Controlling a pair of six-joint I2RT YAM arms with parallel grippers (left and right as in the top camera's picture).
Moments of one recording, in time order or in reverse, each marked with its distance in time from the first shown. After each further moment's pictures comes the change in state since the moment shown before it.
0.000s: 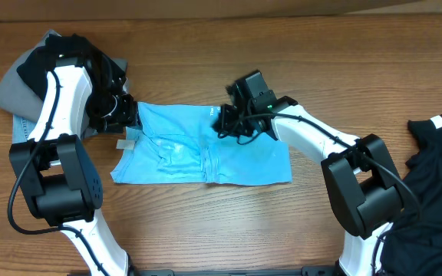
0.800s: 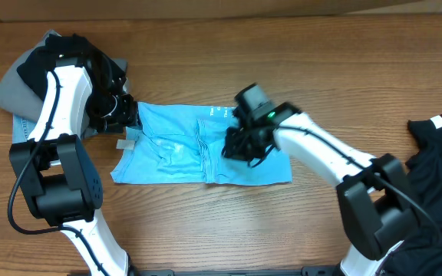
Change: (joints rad) left arm 0.000 0.000 -0.001 0.000 0.000 0.000; right arm 0.081 -0.134 -0.081 -0.383 0.150 -0.003
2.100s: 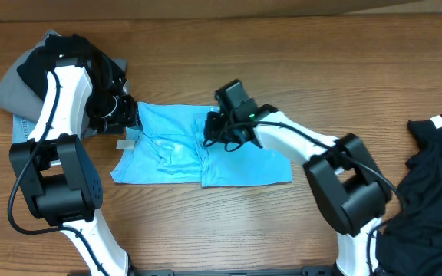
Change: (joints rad) left arm 0.000 0.000 -0.001 -0.007 0.000 0.000; right arm 0.016 0.205 0.092 0.401 0.043 0.076
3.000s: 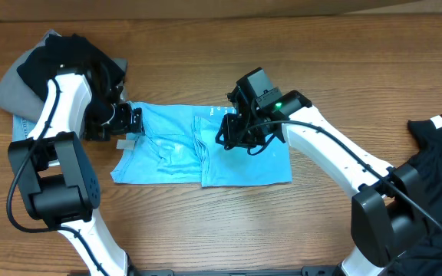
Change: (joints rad) left arm 0.029 0.000 -0.119 0.139 -0.061 0.033; right arm -0.060 -0.256 0.039 -0.484 -0.092 -0.193
